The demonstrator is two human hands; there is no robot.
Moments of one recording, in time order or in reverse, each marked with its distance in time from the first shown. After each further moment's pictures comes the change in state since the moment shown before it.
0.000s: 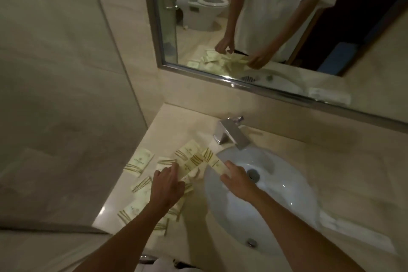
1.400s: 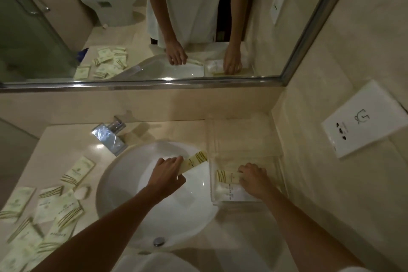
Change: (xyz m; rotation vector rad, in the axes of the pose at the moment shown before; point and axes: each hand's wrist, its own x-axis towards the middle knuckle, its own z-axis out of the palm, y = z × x) left_hand 0.033 0.336 0.096 0.153 -0.203 0.571; right_hand -0.122 0.369 -0.158 -0.334 0.130 0.269
